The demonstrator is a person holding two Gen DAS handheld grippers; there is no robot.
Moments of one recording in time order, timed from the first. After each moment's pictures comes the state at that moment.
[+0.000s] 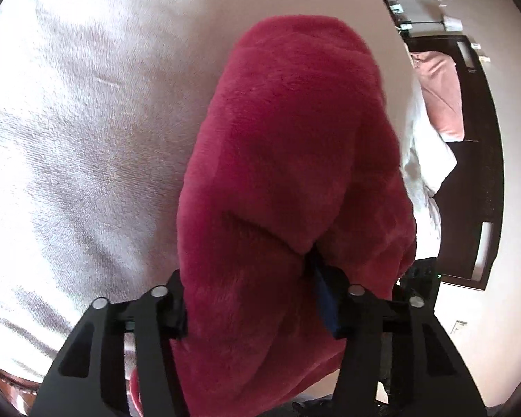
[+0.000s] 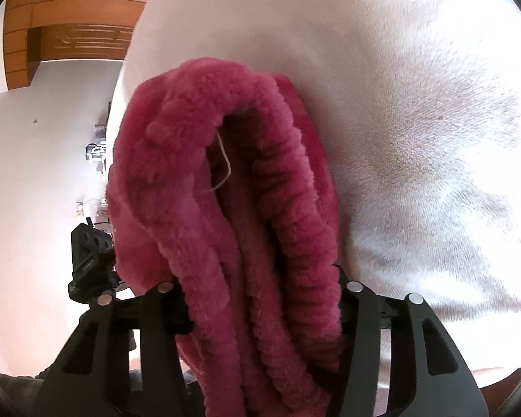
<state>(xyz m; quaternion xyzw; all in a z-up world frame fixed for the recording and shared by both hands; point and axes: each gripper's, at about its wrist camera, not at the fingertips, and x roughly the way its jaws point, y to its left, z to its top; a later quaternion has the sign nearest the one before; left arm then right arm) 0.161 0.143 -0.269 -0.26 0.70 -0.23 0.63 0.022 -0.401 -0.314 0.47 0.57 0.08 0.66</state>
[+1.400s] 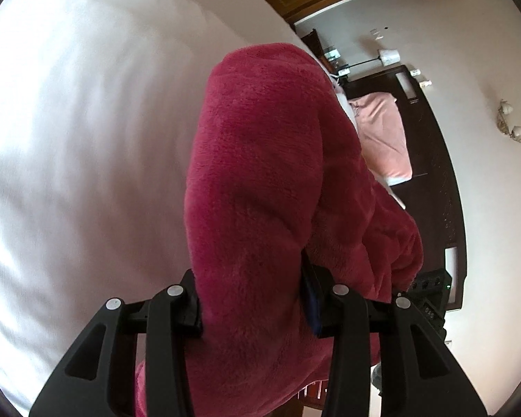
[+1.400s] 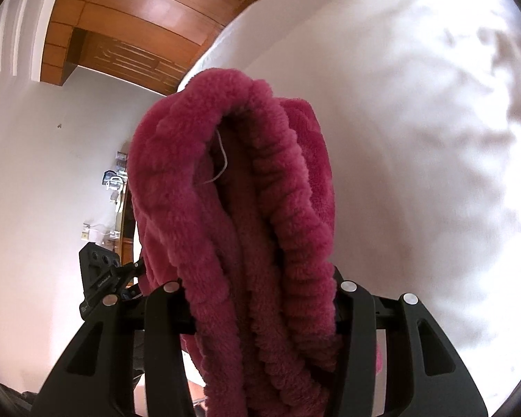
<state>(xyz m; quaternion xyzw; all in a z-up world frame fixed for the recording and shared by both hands) 0.300 0.102 -0.177 -0.29 0.57 -0.30 0.71 0.129 -0.425 -0.180 0.42 0.48 0.07 0.77</state>
